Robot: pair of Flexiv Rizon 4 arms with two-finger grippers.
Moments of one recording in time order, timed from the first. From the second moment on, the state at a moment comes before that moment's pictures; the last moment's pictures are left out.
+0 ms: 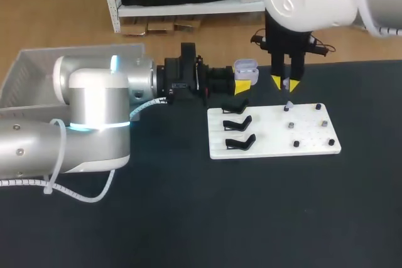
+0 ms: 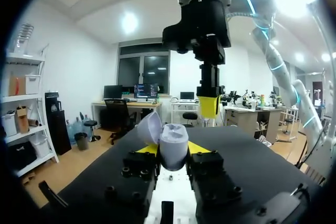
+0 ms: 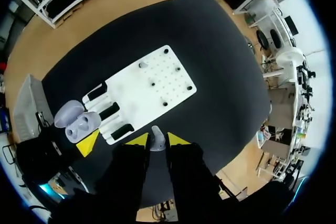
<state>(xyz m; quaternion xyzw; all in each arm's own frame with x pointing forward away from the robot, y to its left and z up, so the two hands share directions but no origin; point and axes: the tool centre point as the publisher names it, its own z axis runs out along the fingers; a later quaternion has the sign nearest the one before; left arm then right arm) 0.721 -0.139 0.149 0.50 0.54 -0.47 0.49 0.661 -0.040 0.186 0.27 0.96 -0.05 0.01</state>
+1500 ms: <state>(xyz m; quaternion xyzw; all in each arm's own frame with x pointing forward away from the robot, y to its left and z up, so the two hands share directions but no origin) 0.721 -0.139 0.149 0.50 0.54 -0.47 0.49 0.700 0.030 0.212 0.35 0.93 -0.08 0.05</state>
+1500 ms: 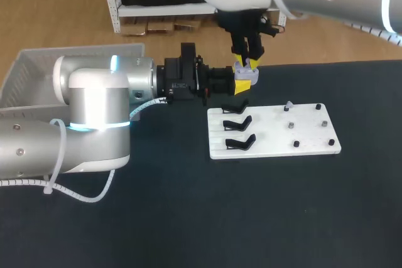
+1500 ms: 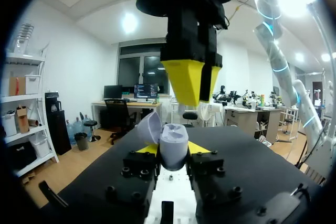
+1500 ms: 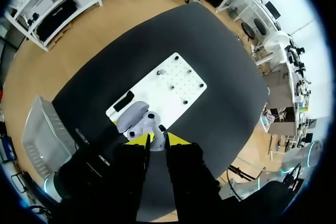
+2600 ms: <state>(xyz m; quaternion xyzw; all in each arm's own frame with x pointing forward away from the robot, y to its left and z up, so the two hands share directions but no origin) 0.721 -0.139 0.149 0.50 0.54 -0.47 0.49 0.709 0.027 0.195 0.36 0.93 -0.07 0.03</state>
